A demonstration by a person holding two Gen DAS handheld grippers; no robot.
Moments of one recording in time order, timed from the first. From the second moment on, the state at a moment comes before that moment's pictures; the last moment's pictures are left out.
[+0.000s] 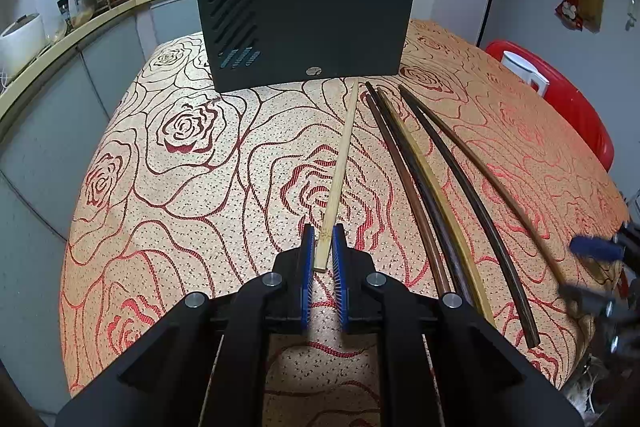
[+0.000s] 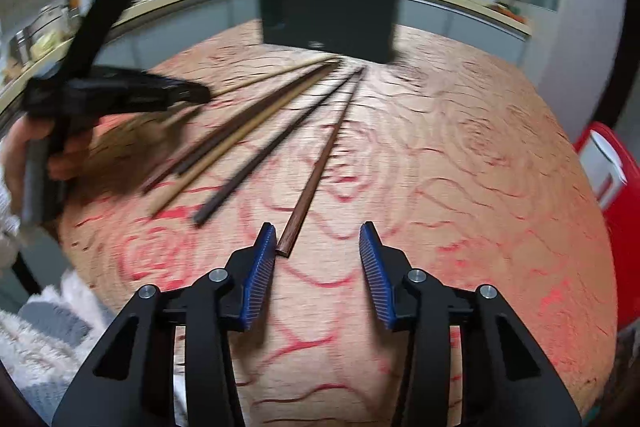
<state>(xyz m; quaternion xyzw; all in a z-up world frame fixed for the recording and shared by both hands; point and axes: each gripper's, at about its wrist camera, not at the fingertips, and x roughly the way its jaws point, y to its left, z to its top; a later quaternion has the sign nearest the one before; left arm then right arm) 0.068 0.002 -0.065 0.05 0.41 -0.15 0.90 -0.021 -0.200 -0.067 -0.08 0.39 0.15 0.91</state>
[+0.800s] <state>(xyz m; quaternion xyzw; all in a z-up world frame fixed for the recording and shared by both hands) 0.067 0.003 -0.065 0.04 0.41 -0.16 0.90 -0.013 -0.203 -0.072 -0.04 0.36 0.16 0.92</state>
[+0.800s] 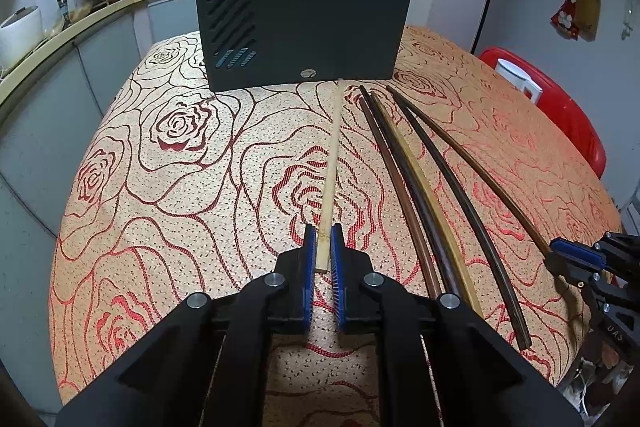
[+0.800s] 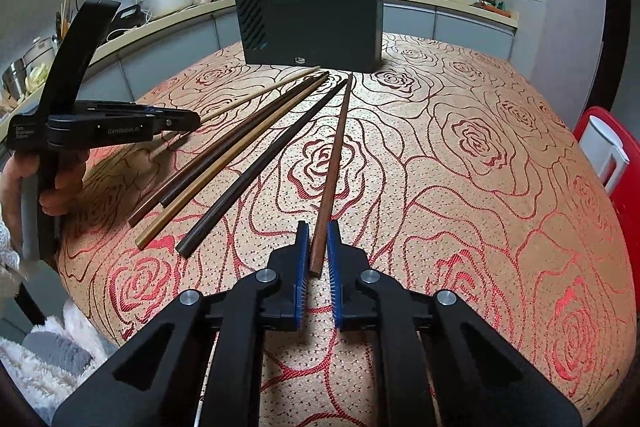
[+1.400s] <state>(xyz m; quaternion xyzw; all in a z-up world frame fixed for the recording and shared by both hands) 0.041 0.026 0.003 0.02 0.35 -0.14 0.93 -0.012 -0.239 -0.003 0.00 0.30 0.13 0.95</state>
